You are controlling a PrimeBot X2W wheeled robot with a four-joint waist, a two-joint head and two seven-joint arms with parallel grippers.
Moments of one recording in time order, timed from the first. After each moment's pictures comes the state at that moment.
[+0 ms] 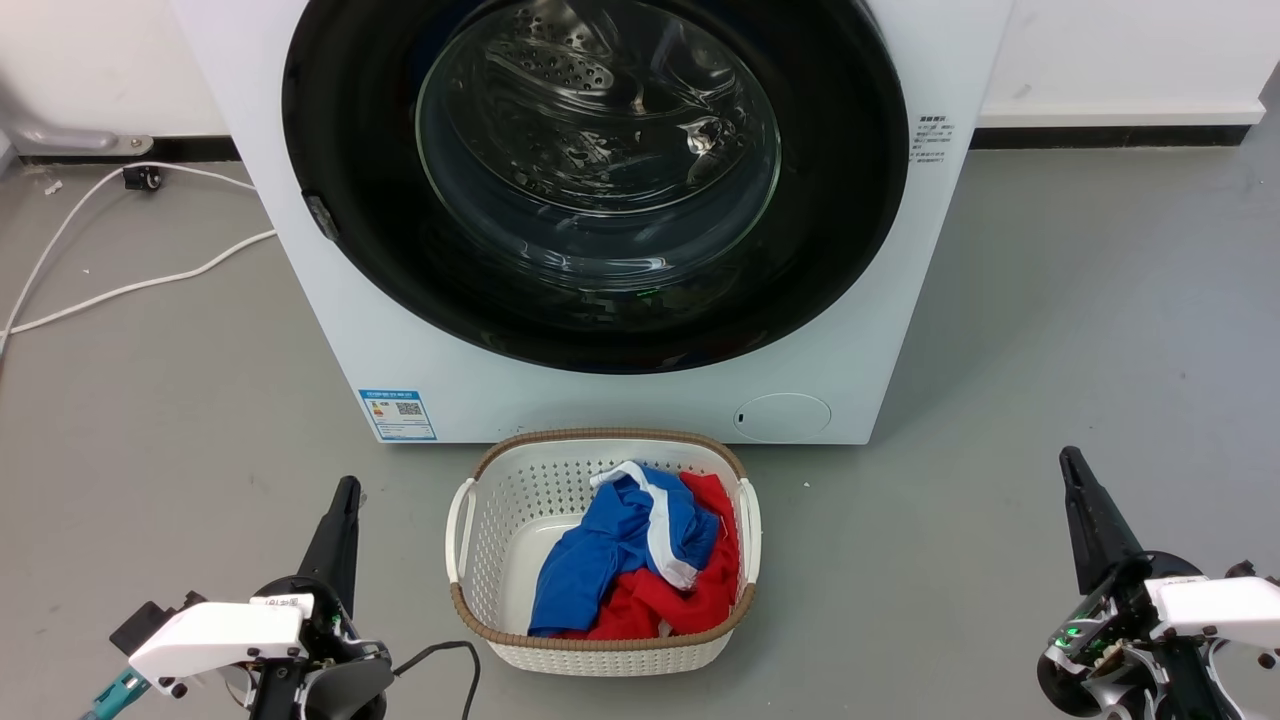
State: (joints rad) left arm -0.10 0.06 0.11 0.25 -1.61 -0.13 0.10; right arm -0.10 -0.06 -0.10 0.24 1.62 0.13 0.11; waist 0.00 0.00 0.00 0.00
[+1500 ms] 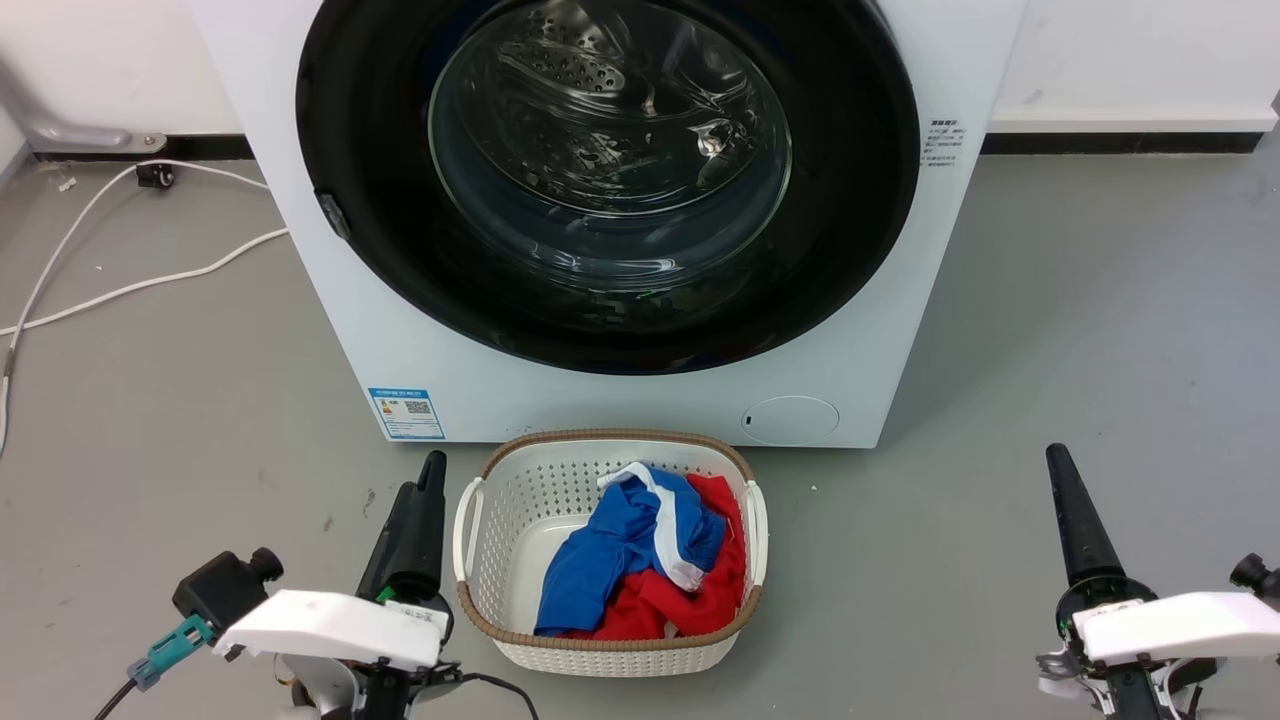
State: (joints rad) left arm -0.07 0.07 -0.07 0.16 -1.11 -0.13 -0.05; right arm -0.04 -0.07 -0.04 0.16 1.16 0.13 -0.04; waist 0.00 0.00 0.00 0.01
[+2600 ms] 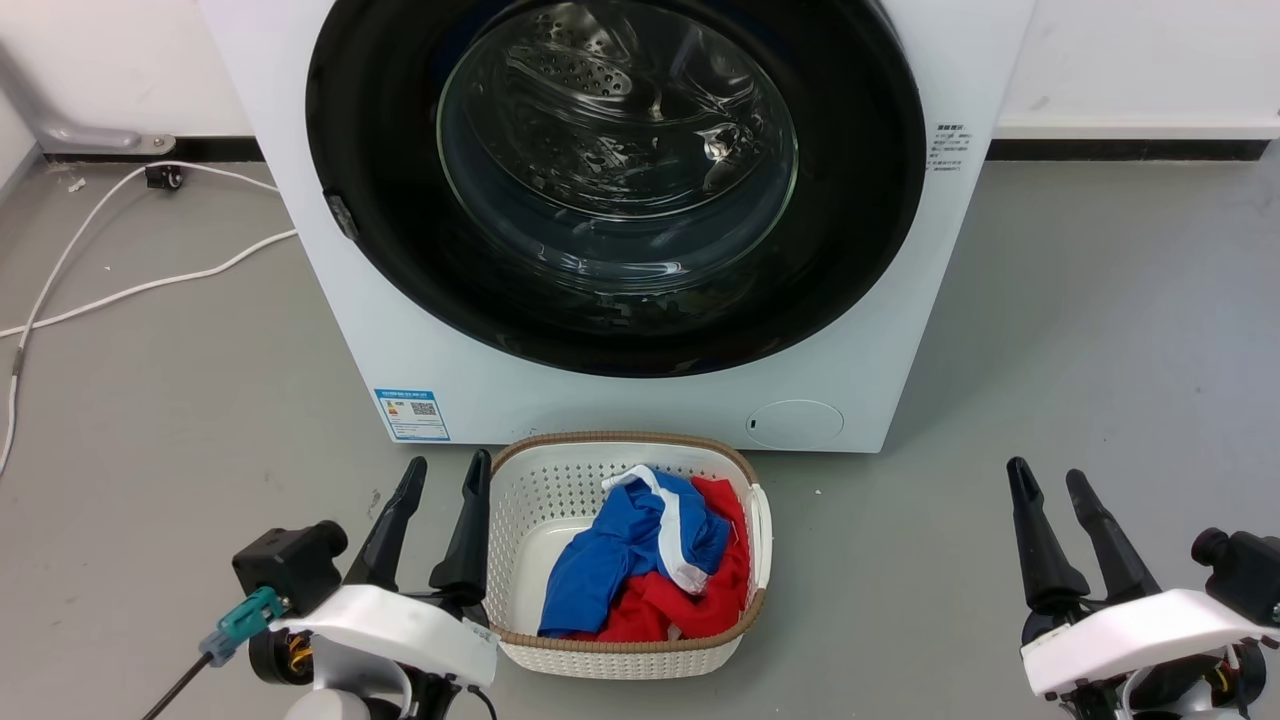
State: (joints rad) left arm -0.09 0.10 -0.14 0.17 -0.56 -0.13 -0.15; right arm 0.00 -0.05 -0.04 0.06 0.54 0.13 -0.02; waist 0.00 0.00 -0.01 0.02
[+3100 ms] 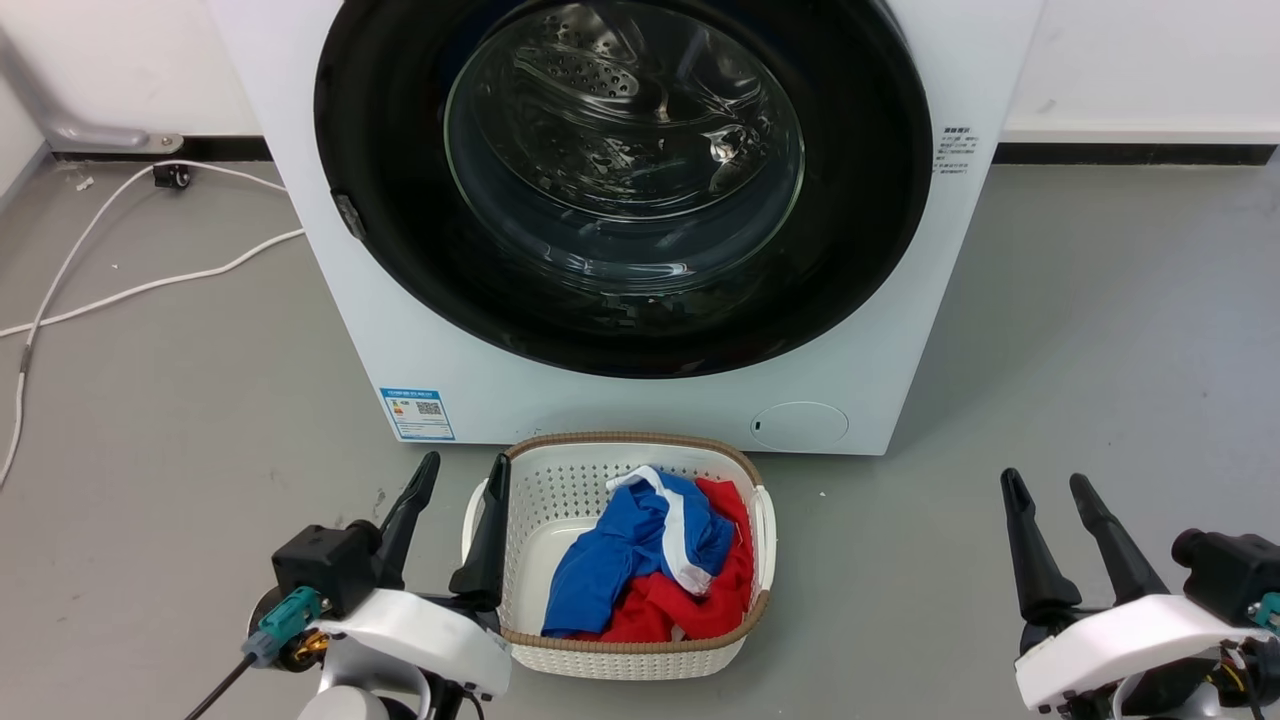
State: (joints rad) left arm -0.10 0.11 -0.17 0.19 -0.40 -0.12 -0.18; right arm 0.01 -0.05 -0.04 0.03 0.37 0.13 0.00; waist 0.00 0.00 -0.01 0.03
